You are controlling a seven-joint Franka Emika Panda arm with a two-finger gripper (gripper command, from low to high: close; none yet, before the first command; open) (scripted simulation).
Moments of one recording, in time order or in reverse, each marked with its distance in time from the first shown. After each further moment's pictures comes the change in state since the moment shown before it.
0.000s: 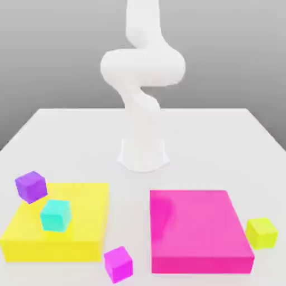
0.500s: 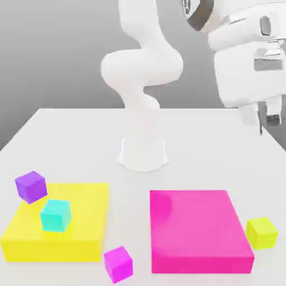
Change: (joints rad) arm 0.333 0.551 0.025 -0.112 0.071 0.231 -0.646
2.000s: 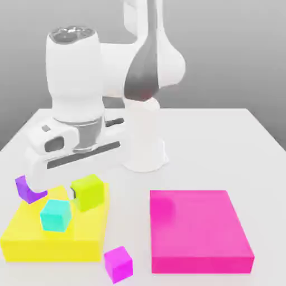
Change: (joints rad) arm -0.490 0.003 -0.346 -0.154 -0.163 -0.132 -0.051
